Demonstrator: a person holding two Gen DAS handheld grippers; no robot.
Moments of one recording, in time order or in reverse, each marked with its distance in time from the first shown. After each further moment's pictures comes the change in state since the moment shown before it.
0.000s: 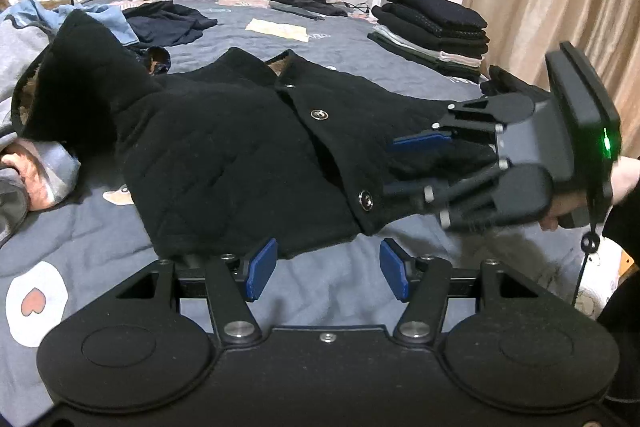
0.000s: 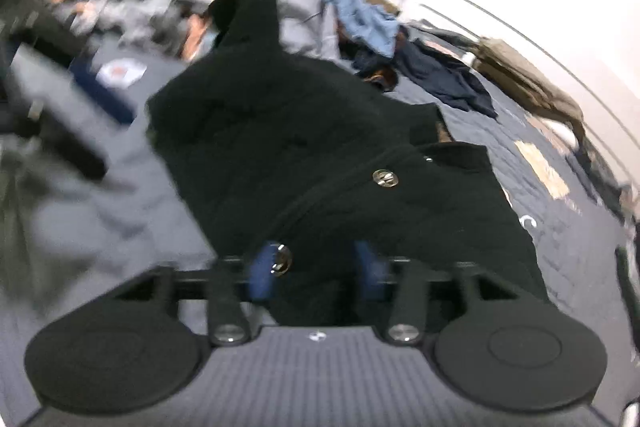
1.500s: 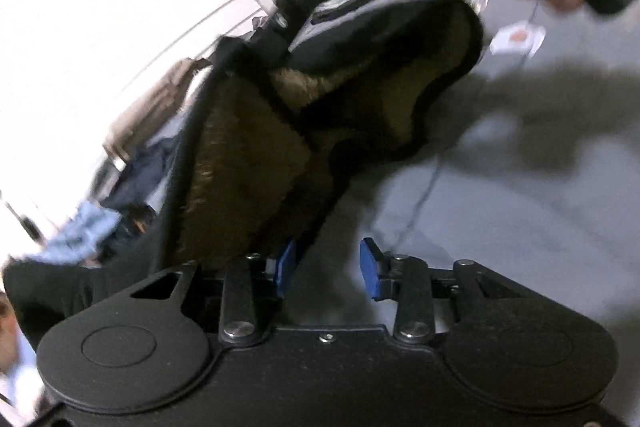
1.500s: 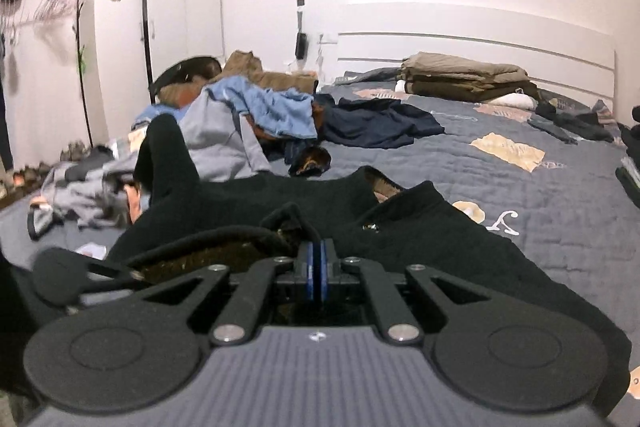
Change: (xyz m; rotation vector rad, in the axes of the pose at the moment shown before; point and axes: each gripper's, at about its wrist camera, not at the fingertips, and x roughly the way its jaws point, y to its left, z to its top) left arm 0.119 -0.086 -0.011 0.767 -0.022 0.319; right arm -0.026 -0.082 0.006 0.489 -0.279 -0.015
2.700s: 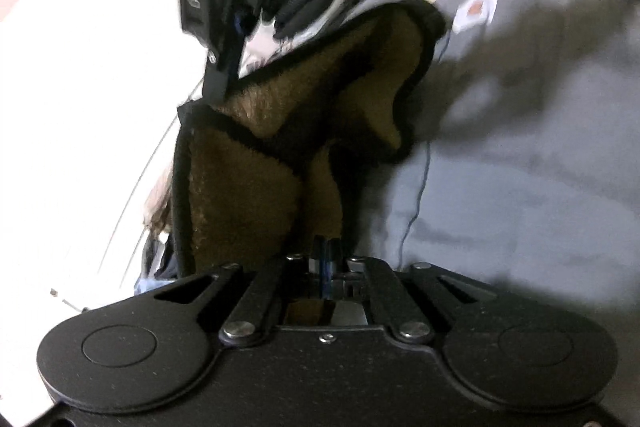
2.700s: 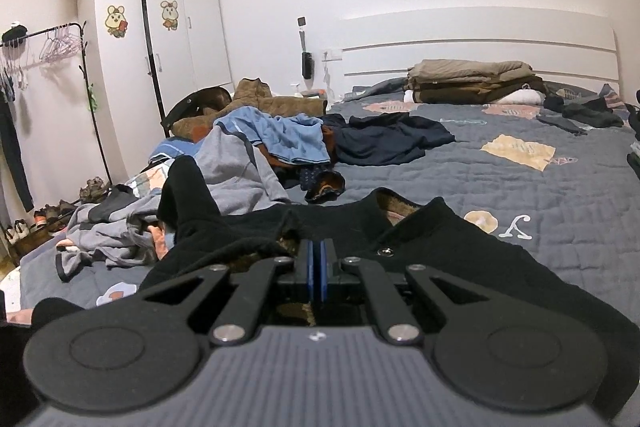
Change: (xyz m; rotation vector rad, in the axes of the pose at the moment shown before) left arm -0.032 -0.032 -0.018 0.252 -0.060 0.110; right arm -0.016 -0.003 0.016 0.088 -0.045 0.058
